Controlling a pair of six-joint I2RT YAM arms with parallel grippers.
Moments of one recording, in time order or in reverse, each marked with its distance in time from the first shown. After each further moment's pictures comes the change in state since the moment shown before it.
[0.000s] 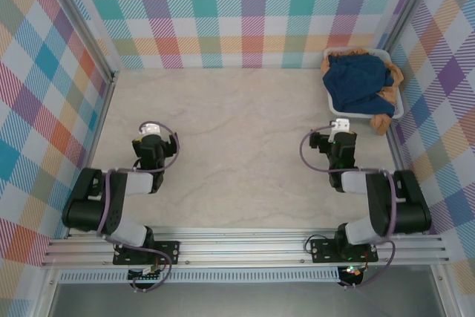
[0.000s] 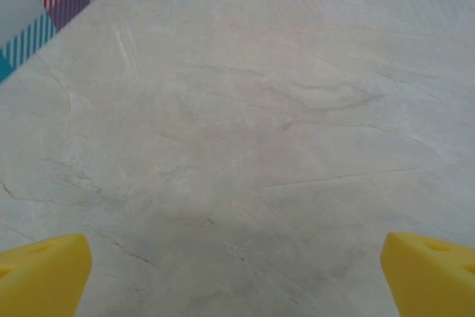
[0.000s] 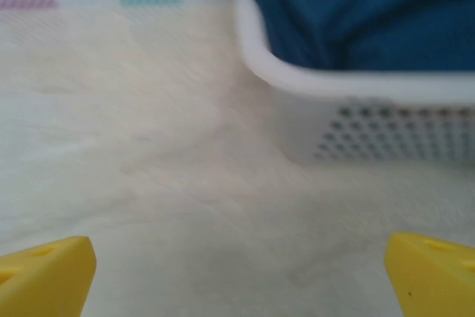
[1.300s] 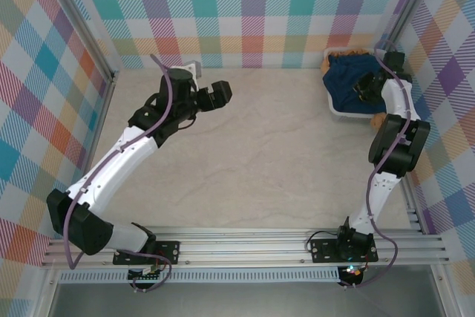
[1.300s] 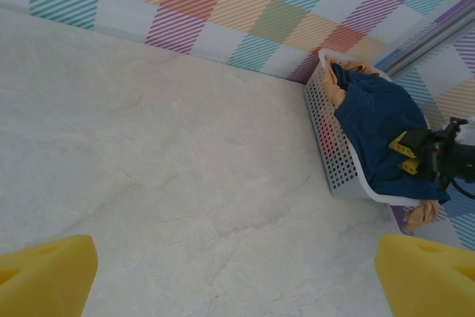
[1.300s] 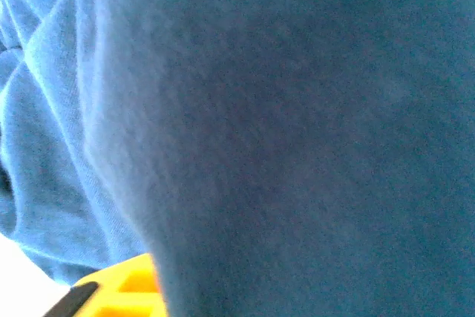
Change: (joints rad) left arm -0.343 -0.074 0.997 -1.110 0.359 -0.500; right arm -0.431 0.739 1.491 -1.357 -0.483 0.634
